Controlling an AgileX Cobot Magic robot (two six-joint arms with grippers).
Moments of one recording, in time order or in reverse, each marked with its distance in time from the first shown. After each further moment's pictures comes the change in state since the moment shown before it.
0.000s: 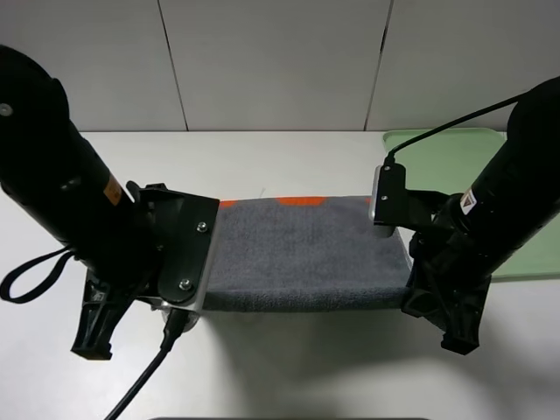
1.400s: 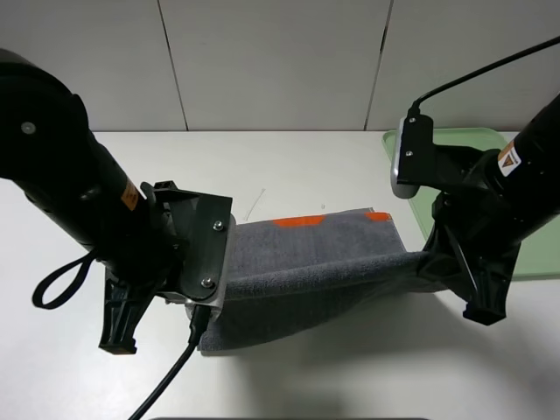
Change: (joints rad) left arm -0.021 0.049 -0.001 0.048 -0.096 -0.067; right arm 0.000 -0.111 -0.087 -0.102 0.067 0.077
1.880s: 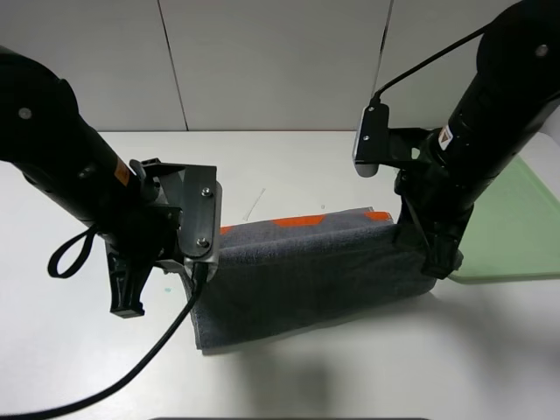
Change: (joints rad) left arm 0.123 0.006 0.000 0.024 -0.100 -0.005; right arm 0.000 0.226 -0.166 -0.075 -0.015 0.006
